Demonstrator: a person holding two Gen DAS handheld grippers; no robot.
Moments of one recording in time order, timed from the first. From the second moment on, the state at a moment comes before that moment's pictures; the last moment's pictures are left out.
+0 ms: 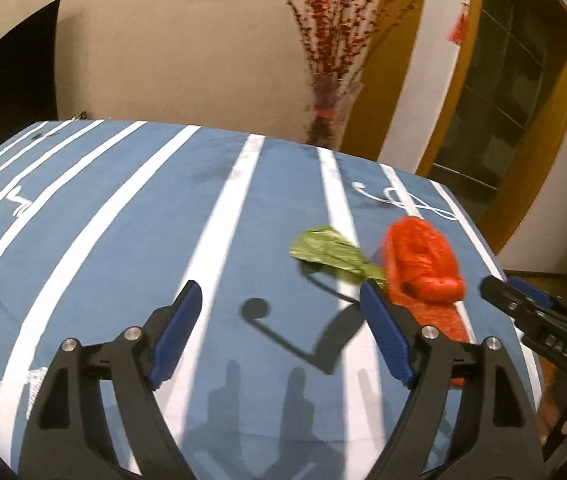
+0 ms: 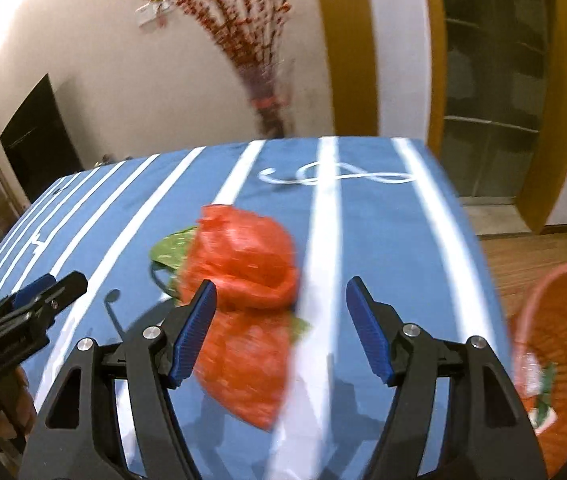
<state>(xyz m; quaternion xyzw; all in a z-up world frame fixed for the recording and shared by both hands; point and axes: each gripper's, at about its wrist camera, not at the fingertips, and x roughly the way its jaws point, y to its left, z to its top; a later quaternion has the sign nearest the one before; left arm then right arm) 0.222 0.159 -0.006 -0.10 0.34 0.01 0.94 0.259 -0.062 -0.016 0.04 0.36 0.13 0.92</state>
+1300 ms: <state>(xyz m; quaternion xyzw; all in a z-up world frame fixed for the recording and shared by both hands) 0.291 0.074 -0.049 -0.11 0.43 -0.05 0.89 0.241 -0.176 -0.036 0.10 0.38 0.02 0.92</state>
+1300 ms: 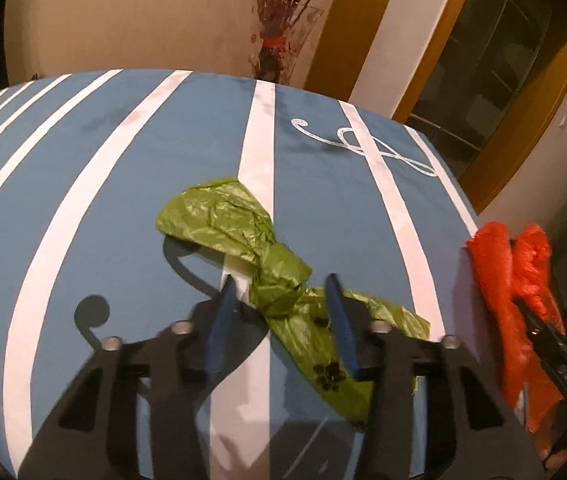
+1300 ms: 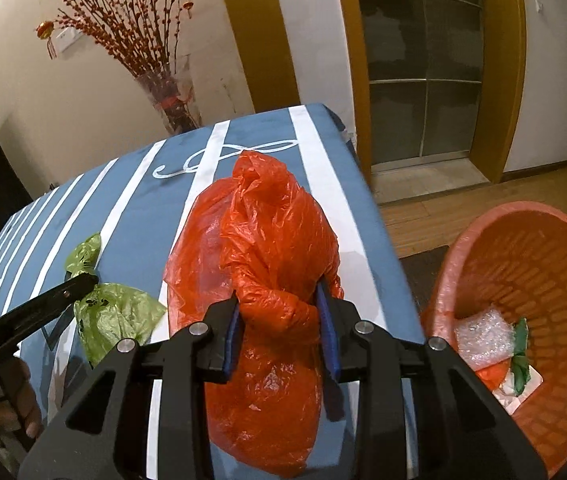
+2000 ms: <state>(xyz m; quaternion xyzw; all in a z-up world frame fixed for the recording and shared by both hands) 0.251 0.002 0.005 -0.07 0.38 -0.15 0.91 0.183 -0.244 0.008 0.13 0.31 -0.03 0.94</state>
